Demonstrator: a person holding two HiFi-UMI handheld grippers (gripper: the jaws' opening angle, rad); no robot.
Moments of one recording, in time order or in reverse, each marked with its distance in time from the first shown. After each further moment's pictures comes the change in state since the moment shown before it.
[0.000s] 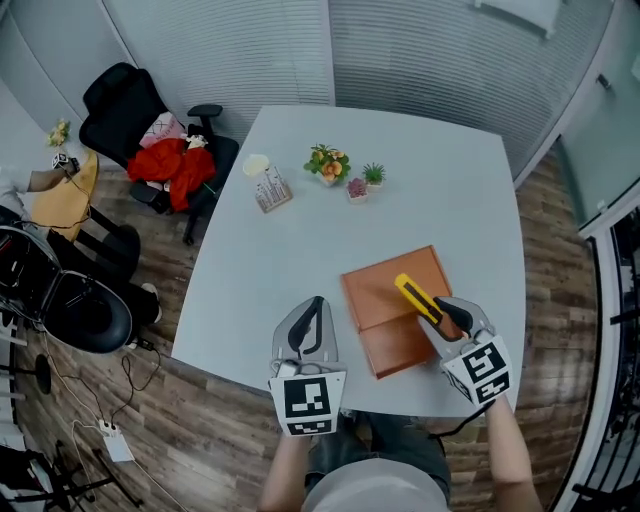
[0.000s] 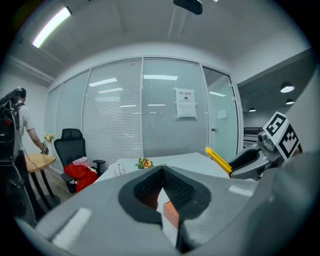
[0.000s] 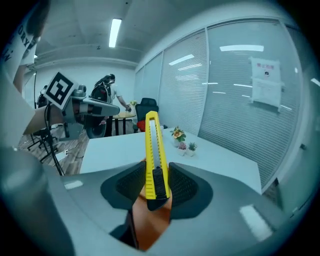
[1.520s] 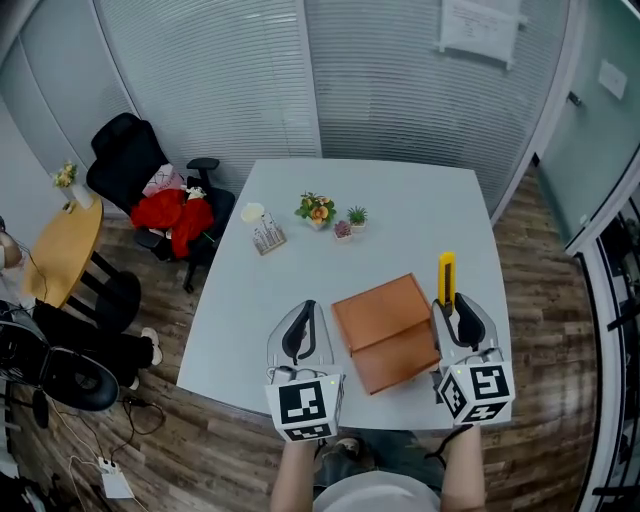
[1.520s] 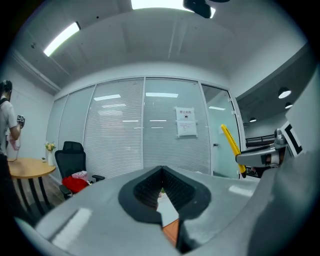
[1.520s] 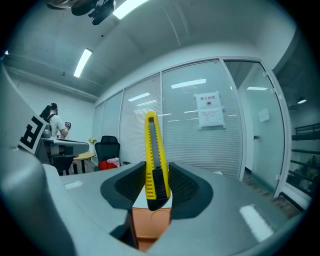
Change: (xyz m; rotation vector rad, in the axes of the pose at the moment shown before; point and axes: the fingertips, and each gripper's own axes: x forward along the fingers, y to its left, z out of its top) left arm -0.025 -0.006 0.078 -0.013 -0.195 0.023; right arm -0.098 -0.041 0.084 0.285 -0.398 -0.449
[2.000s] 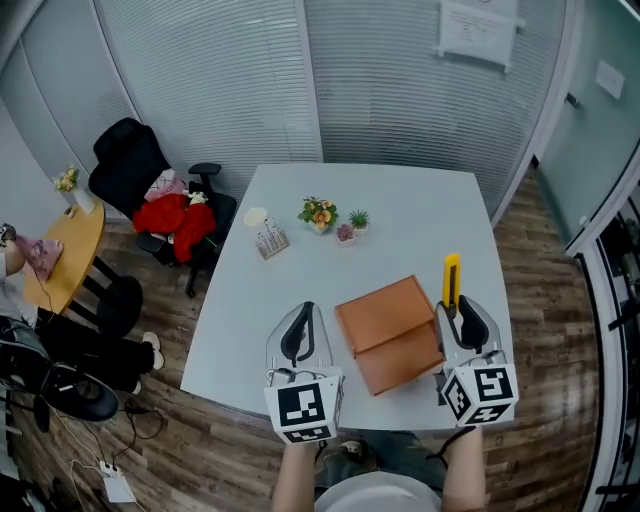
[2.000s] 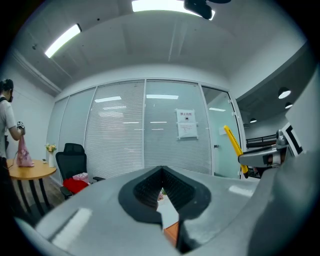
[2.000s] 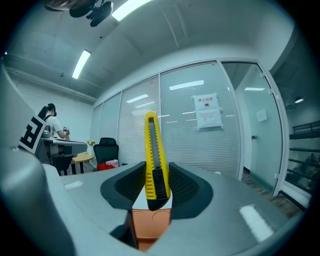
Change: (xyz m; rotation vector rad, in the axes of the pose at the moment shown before) left arm -0.010 0.009 0.008 0.002 -0.020 0.006; right arm -0.010 0.003 0.004 0.020 -0.017 -0.017
